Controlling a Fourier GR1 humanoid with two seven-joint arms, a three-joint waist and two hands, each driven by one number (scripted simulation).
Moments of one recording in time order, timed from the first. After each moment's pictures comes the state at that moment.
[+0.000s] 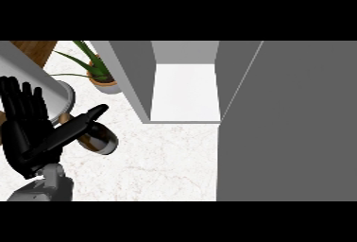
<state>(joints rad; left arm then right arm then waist) -0.14 0.02 0.05 -1.84 -0.06 0.64 0.16 0.11 -0.12 -0.04 -2.36 -0.33 0.24 0.36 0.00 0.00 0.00</state>
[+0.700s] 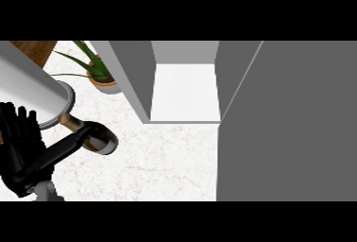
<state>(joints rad) 0.01 0.01 0.13 -1.79 0.04 0.55 0.03 0.09 -0.10 -0.05 -2.36 -0.31 0.25 0.39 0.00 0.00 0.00</state>
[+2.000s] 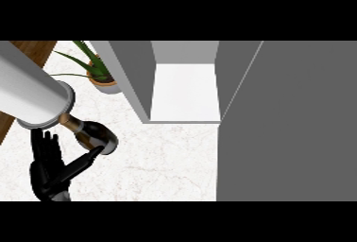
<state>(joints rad) 0.05 0.01 0.22 -1.35 0.26 0.36 -0.36 0.06 -0.08 -0.04 -2.37 -0.28 0.26 0.41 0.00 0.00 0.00</state>
